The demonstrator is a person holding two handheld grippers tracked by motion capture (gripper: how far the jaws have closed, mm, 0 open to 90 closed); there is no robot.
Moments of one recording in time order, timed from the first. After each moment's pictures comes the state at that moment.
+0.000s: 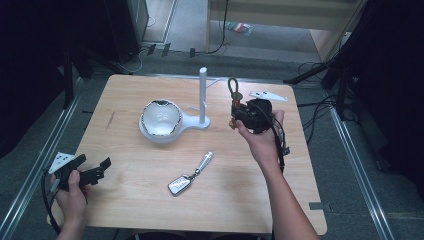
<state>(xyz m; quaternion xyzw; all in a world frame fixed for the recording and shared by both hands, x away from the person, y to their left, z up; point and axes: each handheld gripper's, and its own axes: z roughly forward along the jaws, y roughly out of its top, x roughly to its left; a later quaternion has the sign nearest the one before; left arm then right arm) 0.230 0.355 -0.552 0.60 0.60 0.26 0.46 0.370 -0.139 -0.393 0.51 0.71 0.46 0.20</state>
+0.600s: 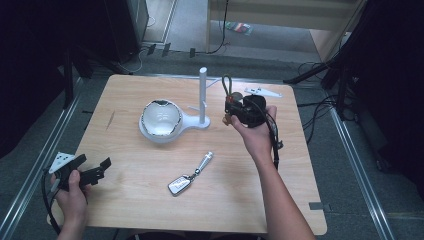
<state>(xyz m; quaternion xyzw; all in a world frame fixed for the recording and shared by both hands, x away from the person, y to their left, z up) 0.231 0.355 -0.552 0.60 0.60 0.26 0.46 0.392 -0.131 -0.403 0.49 0.70 0.48 0.17</state>
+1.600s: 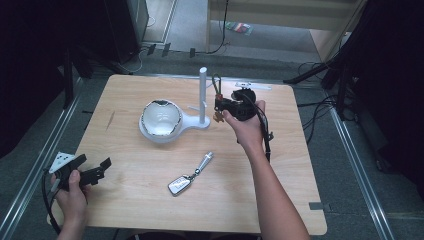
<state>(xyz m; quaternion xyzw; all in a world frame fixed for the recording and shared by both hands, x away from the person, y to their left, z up) 0.231 0.355 -0.552 0.60 0.60 0.26 0.46 0.418 -0.110 -0.412 0.50 0.71 0.49 0.10</state>
